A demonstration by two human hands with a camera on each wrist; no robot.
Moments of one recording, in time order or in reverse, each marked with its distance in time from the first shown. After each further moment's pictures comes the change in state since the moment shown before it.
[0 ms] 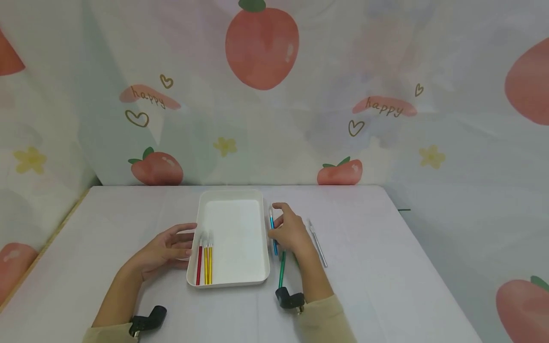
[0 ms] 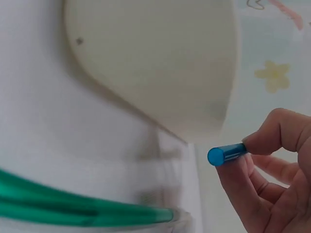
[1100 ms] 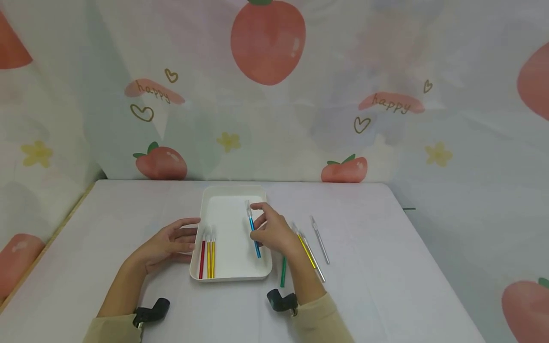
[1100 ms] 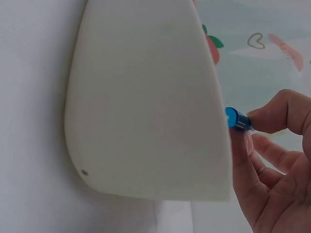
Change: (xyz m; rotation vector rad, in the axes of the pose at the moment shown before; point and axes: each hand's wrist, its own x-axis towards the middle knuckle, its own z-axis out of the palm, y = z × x) left_hand 0.001 0.002 -0.001 -0.028 0.008 0.005; right_hand -0.010 -0.030 0.023 0.156 -0.226 -0.111
